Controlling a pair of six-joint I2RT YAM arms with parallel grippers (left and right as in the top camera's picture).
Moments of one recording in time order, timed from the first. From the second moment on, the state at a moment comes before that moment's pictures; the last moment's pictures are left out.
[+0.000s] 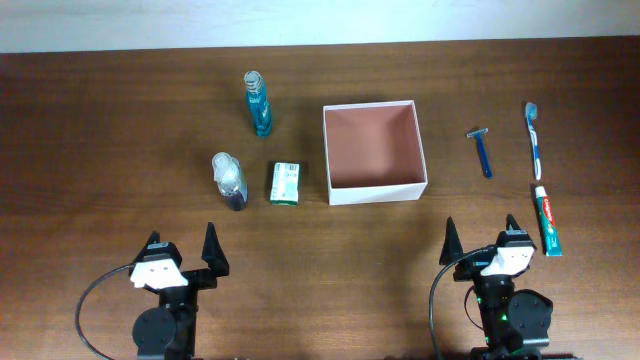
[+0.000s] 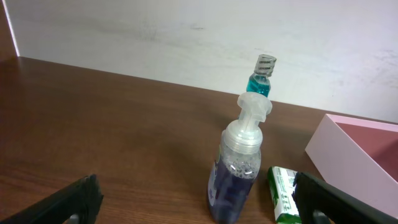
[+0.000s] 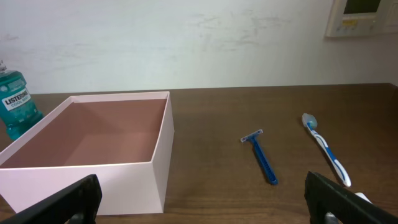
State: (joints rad) left arm -0.02 0.01 0.01 -0.08 -0.08 -0.18; right arm 0.01 0.01 0.01 -0.07 -0.01 0.04
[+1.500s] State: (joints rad) left arm -0.02 0.01 0.01 0.20 -0.01 -0.18; right arm 0.01 0.01 0.01 -0.07 -0.01 0.04
